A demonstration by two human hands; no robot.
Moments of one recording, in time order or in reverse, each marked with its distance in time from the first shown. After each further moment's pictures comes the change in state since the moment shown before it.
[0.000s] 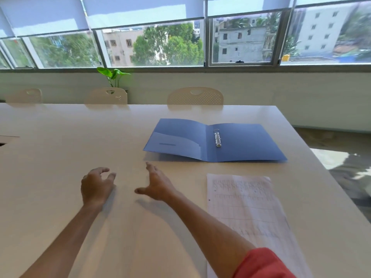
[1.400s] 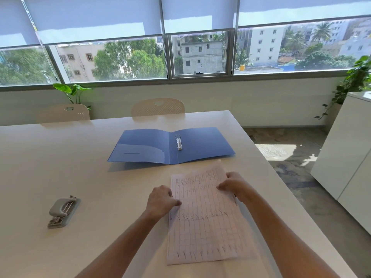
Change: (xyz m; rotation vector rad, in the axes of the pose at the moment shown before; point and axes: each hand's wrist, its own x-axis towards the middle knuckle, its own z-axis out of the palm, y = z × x) left_hand -0.173 0.162 0.092 0.014 -0.805 0.381; right_hand -0.200 0.172 -0.205 0.608 0.305 0.616
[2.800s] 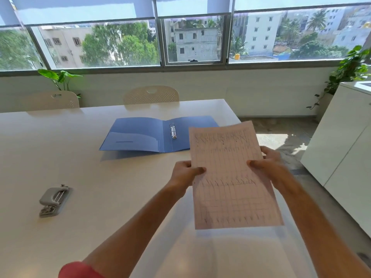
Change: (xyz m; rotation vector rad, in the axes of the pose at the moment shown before) left_hand -0.015 0.094 0.003 -0.943 -0.205 -0.059; right_hand -0.077 -0.009 -0.081 0.034 0.323 -0.259
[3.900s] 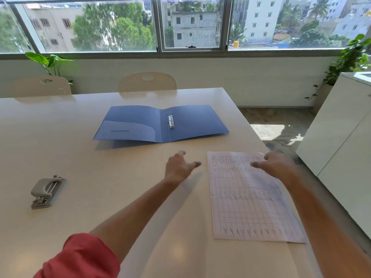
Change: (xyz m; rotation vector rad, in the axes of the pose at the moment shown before) left_hand 0.050 -0.040 -0.015 0.714 0.258 0.128; right_hand 0.031 0.035 -0.012 -0.999 0.052 0.223
